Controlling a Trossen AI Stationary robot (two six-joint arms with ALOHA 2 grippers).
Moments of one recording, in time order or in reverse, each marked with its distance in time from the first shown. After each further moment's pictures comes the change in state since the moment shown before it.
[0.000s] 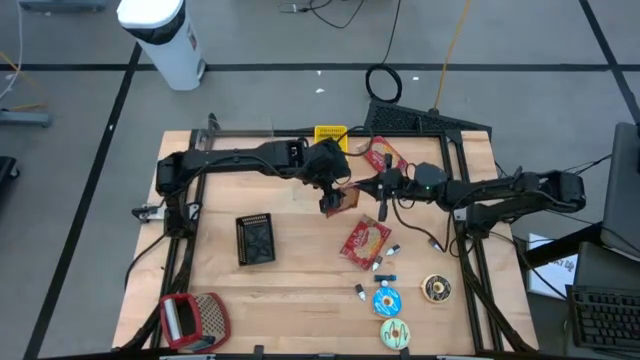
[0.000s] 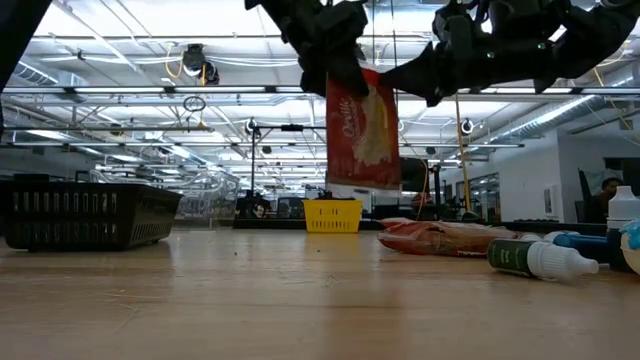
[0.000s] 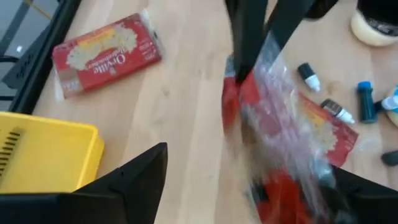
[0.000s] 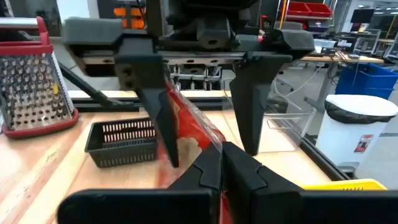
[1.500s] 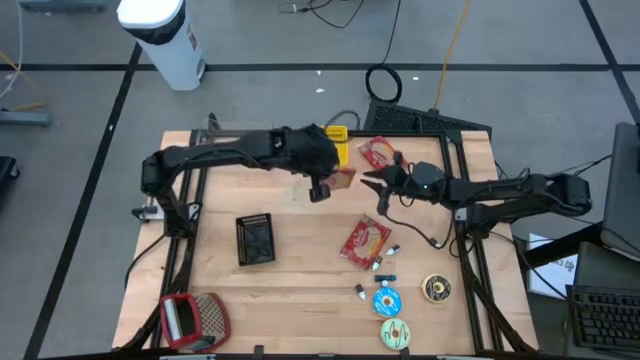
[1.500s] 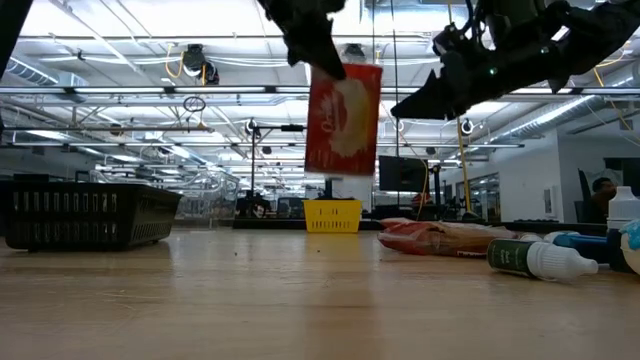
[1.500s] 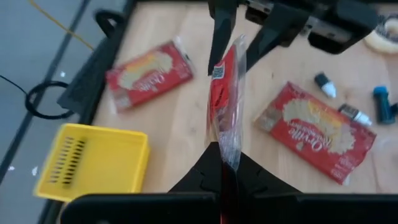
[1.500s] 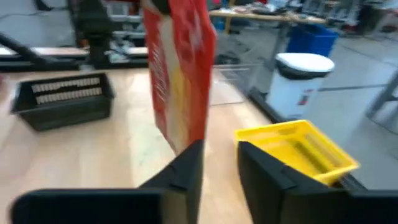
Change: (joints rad) left arm 0.024 -0.121 0.000 -0.026 -0.074 0.089; right arm -0.022 -0.072 -0.003 -0.238 0.194 -0.022
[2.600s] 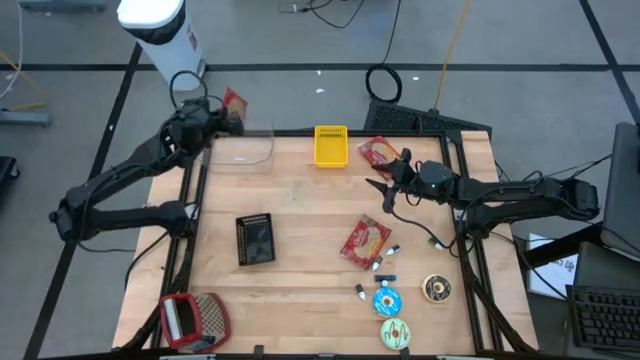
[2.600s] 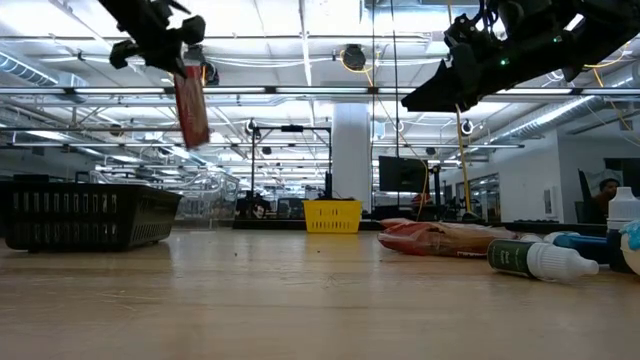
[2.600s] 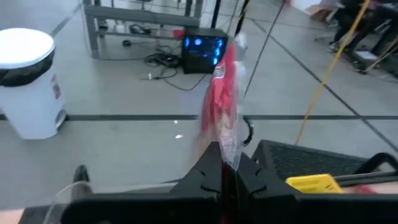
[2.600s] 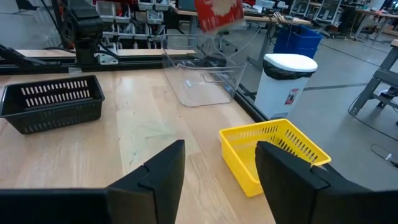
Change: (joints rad) left arm 0.438 -0.860 -0.794 0.320 -0.552 -0.558; right arm -0.001 -0.107 0.001 -0.107 0.045 -0.004
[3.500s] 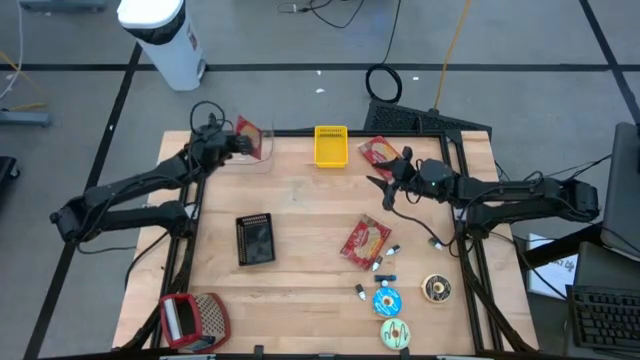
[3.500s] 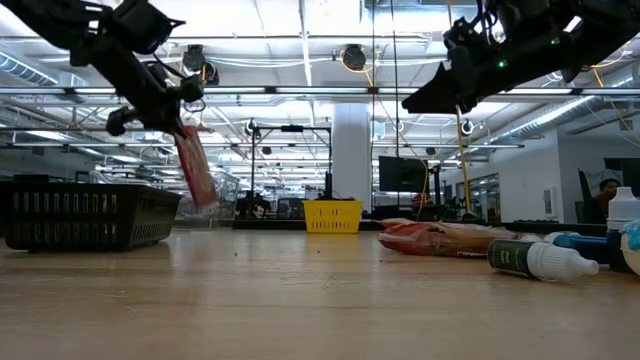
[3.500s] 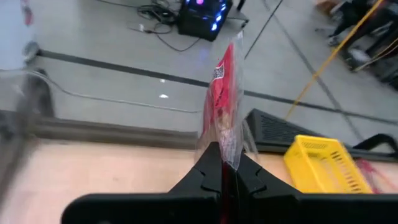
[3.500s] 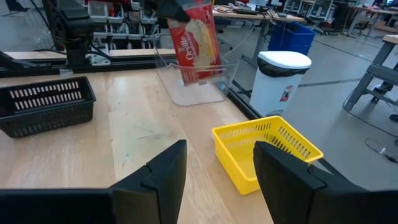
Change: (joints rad) left arm 0.030 0.011 -0.391 0.319 0.120 -0.240; right arm -0.026 0.000 0.000 -0.002 -0.003 0.011
